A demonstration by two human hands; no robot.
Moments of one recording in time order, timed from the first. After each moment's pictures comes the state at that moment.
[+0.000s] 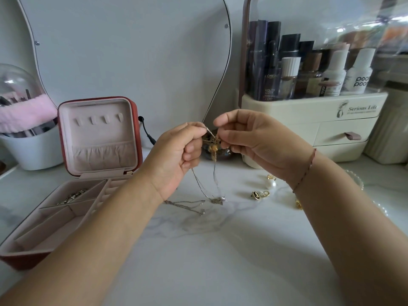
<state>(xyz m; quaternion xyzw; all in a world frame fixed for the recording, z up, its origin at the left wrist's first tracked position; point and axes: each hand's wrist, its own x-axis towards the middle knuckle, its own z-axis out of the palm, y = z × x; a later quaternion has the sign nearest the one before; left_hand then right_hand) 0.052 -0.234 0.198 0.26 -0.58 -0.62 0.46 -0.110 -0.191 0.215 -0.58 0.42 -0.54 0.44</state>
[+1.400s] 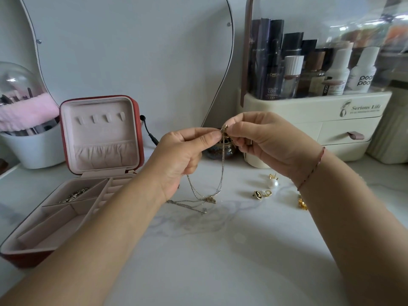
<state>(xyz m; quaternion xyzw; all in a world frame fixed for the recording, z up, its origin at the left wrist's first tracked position) 0.052 -0.228 0.199 0.31 -0.63 -0.56 0.44 -0.112 -0.188 0.220 -0.56 0.47 -0.53 0.43</state>
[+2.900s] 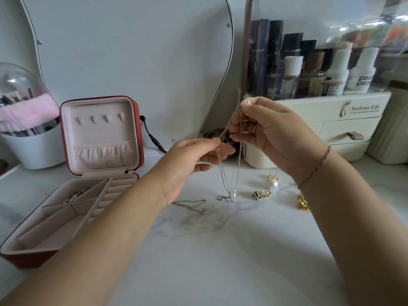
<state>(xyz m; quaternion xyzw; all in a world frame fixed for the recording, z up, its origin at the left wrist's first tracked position) 0.047 -0.225 0.193 0.34 -0.67 -0.55 0.36 -0.113 -0.190 0.224 -0.50 0.38 -0.64 0.44</state>
